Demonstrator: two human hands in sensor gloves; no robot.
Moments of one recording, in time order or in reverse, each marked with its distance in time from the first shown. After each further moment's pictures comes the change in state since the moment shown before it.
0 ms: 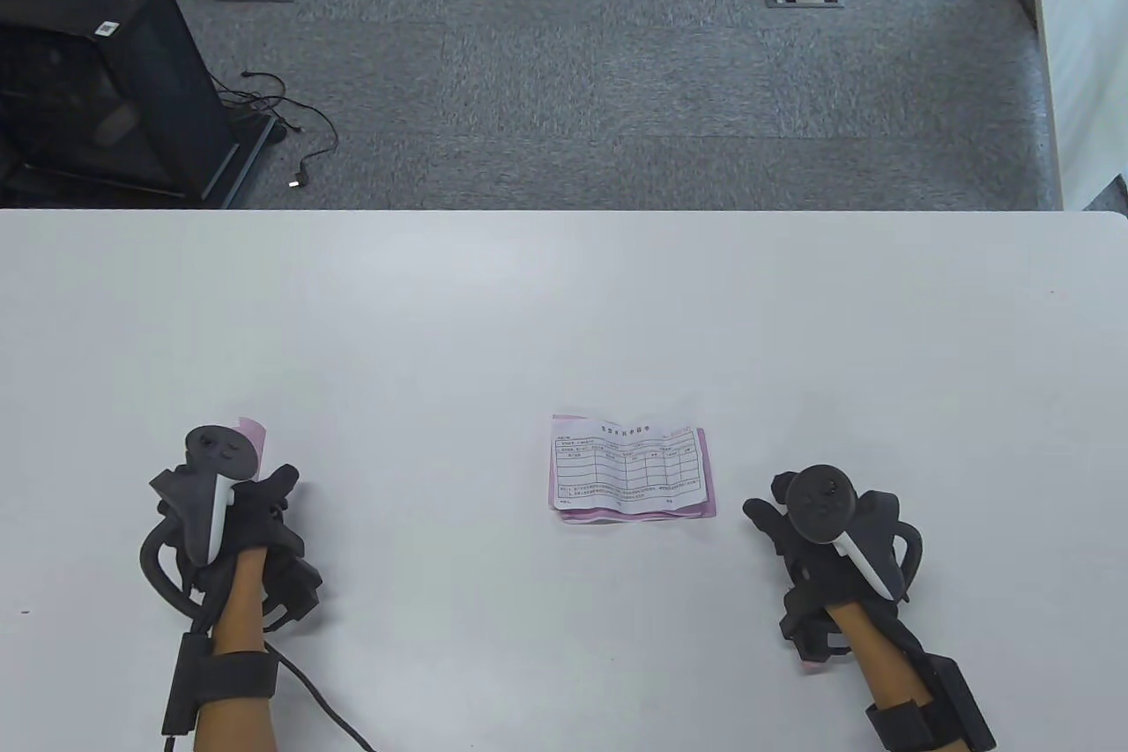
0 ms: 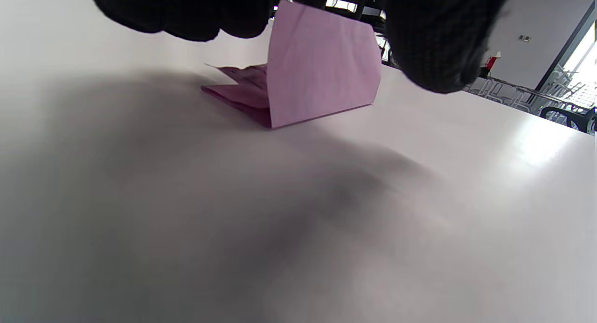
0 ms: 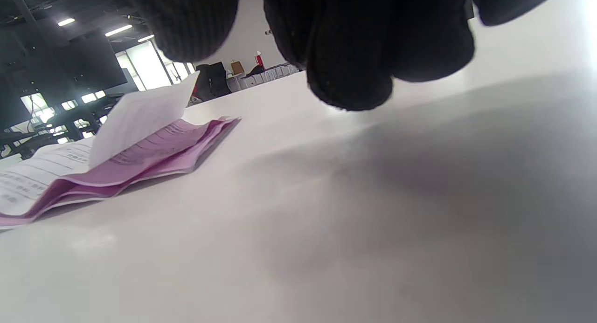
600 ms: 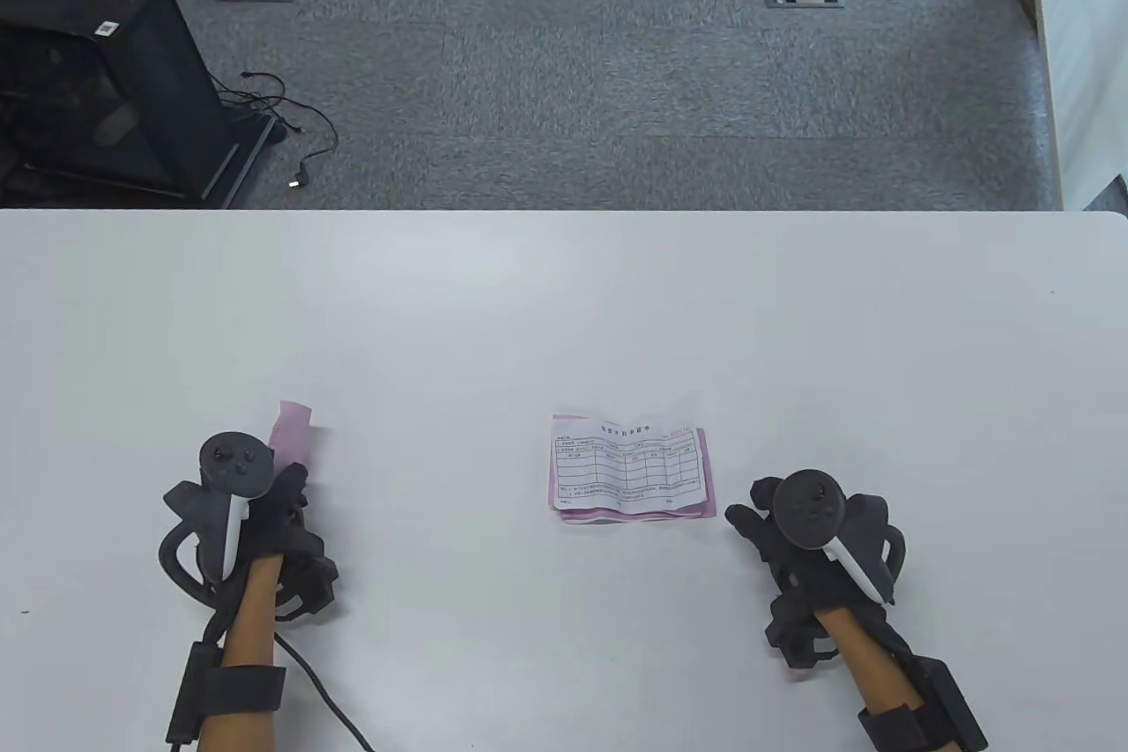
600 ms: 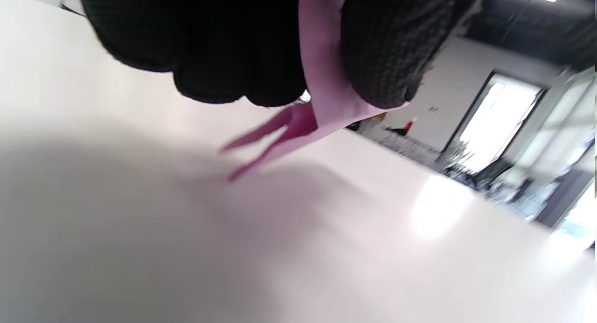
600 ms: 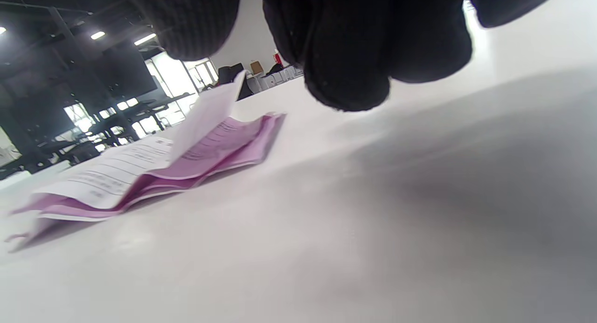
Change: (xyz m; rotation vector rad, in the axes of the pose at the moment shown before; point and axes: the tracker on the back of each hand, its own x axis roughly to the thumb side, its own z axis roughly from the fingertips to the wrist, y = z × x) left_hand 0.024 0.007 0.033 0.131 -0.237 0.210; right_hand 0.019 0.000 0.009 0.023 -0.074 -0.091
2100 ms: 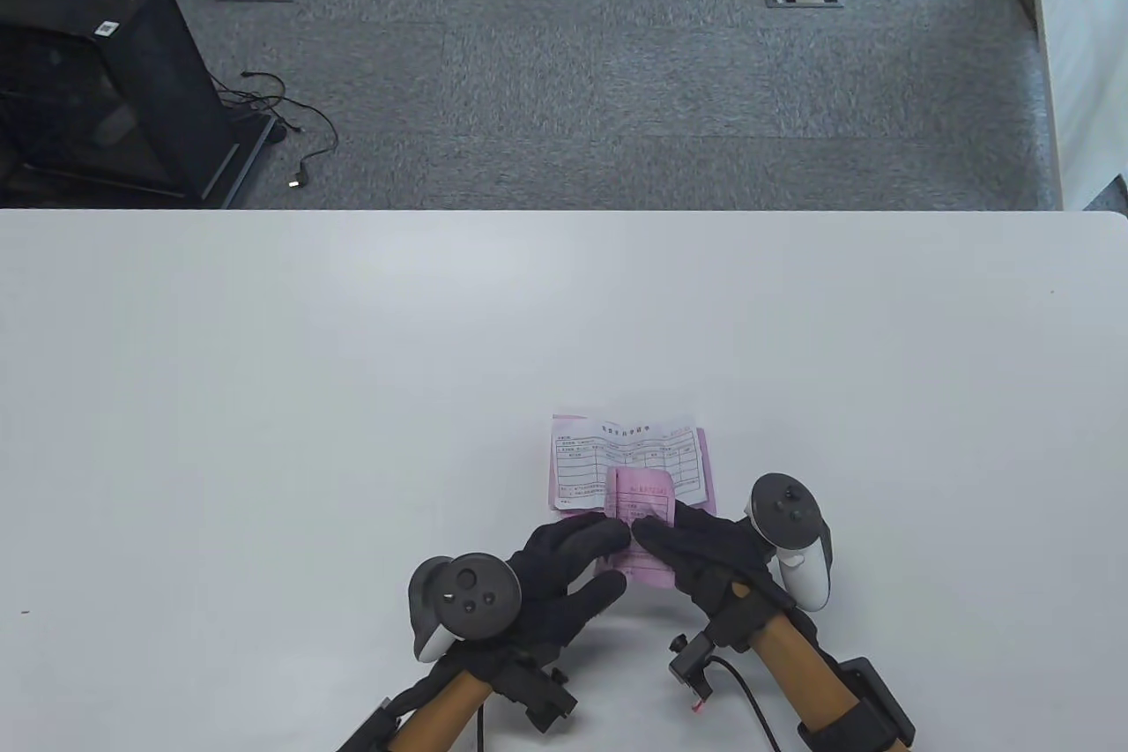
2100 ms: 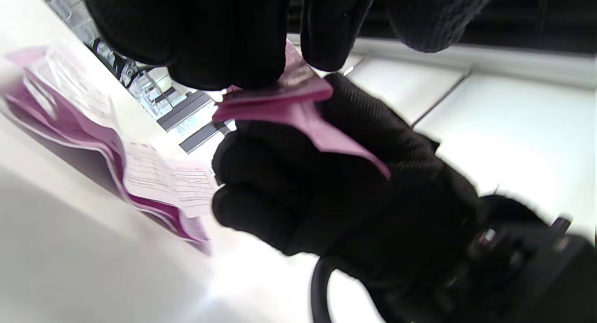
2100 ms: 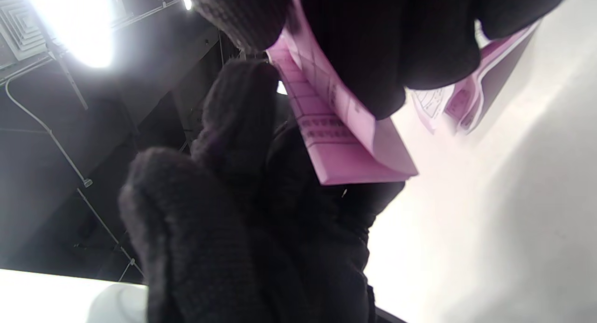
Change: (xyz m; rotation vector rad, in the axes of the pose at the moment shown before) left_hand 0.128 -0.090 0.182 -0.466 -0.985 0.598; right_hand 0.068 0.030 0.016 0.406 -0.262 -1.006
